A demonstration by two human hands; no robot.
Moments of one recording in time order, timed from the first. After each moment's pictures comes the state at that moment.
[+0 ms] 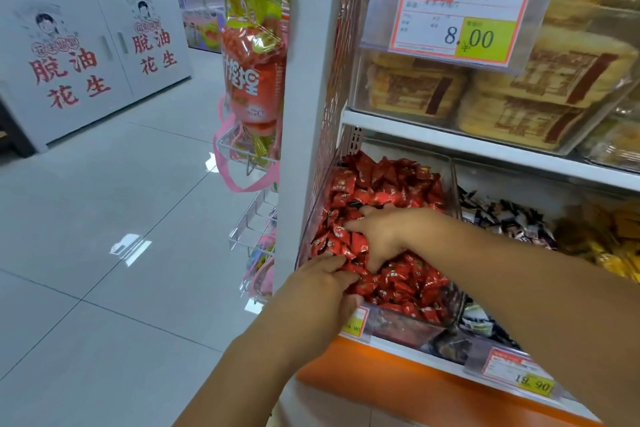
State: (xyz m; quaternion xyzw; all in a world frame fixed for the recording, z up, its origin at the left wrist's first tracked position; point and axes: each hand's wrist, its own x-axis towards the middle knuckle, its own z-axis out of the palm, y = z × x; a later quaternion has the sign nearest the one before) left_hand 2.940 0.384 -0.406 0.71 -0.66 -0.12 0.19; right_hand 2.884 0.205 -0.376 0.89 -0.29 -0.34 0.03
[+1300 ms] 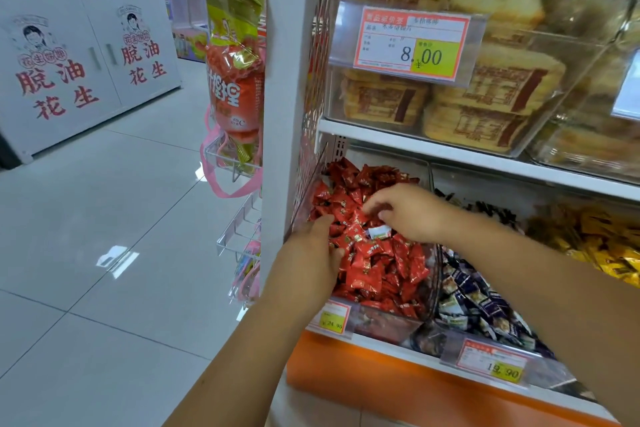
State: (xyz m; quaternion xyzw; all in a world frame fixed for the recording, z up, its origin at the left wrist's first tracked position) left_hand 2.933 0.356 -0.392 0.78 -0.53 -0.08 0.33; right_hand 2.823 0.206 -0.330 0.93 -0.34 -0.02 -0.17
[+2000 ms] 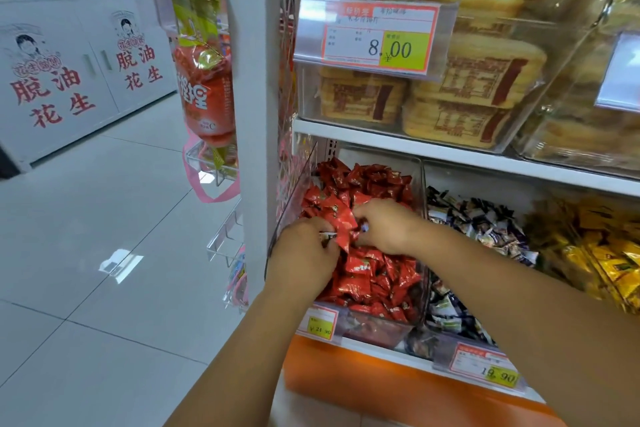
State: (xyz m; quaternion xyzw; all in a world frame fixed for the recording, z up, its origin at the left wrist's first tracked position) left_hand 2.931 0.324 -0.401 0.80 -0.46 -0.10 0.37; right_hand 2.833 0.201 -0.363 0.93 -0.34 -0.06 -0.14
